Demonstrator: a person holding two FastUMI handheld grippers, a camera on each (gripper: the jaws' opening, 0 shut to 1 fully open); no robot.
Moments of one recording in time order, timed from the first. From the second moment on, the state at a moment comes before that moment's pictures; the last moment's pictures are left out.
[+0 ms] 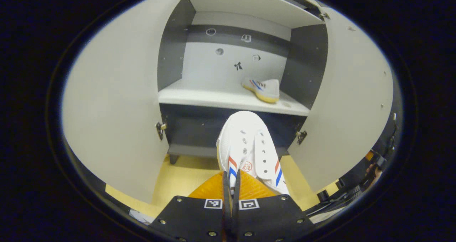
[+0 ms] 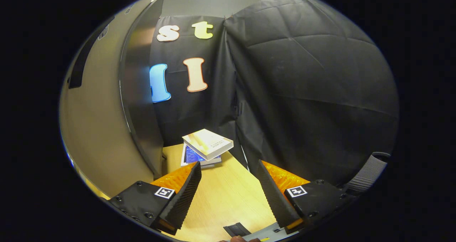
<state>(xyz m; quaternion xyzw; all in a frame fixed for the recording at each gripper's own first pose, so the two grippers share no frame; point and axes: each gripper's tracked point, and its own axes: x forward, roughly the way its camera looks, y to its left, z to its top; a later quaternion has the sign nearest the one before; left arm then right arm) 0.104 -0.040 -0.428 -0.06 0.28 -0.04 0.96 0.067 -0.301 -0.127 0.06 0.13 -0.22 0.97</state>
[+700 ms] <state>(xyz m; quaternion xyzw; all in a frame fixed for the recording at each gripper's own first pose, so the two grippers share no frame) 0.108 -0.040 -0.422 -0.06 0.18 0.00 0.98 0.067 -0.321 -0.116 0.09 0.12 -0.24 0.96</state>
